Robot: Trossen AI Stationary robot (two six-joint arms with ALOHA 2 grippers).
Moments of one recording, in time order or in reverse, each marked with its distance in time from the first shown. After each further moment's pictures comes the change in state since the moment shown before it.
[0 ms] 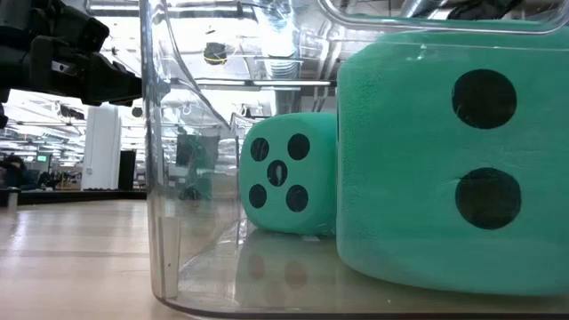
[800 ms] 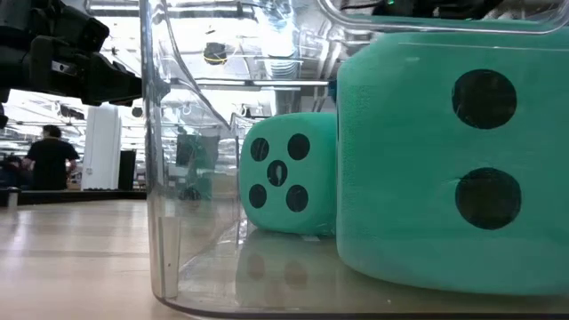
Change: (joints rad) left arm 0.000 0.000 0.000 0.000 0.000 0.000; right arm -0.082 -0.063 0.147 0.745 -0.049 -0.081
